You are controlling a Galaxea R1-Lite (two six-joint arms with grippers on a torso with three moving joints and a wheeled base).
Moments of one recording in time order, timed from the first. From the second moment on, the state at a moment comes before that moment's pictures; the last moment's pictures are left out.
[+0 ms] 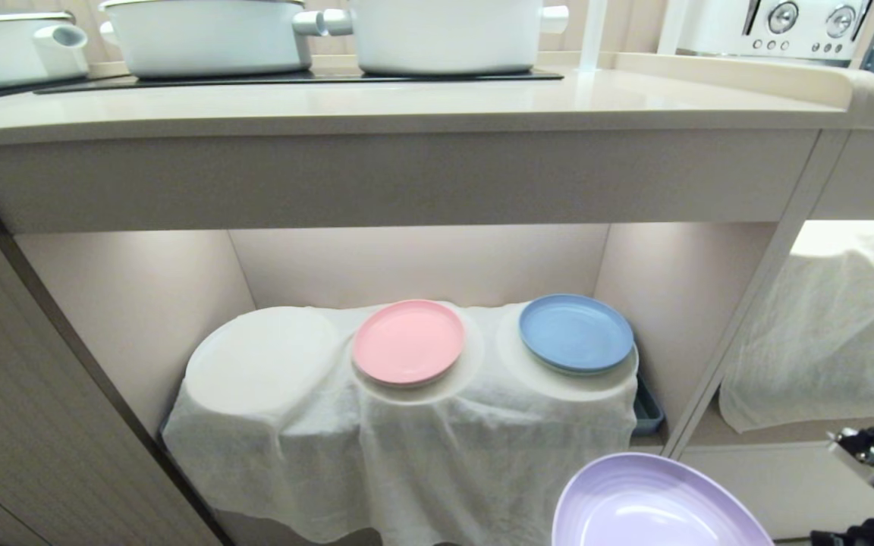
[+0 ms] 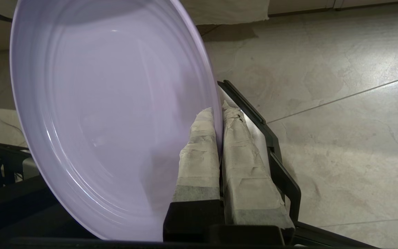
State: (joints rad) left arm 0.00 0.00 0.00 0.00 0.00 0.00; right arm 0.21 1.21 -0.25 -0.06 0.27 0.38
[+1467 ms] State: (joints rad) left arm 0.00 0.00 0.00 0.00 0.00 0.00; right arm 0.21 1.11 -0.25 0.00 0.27 0.42
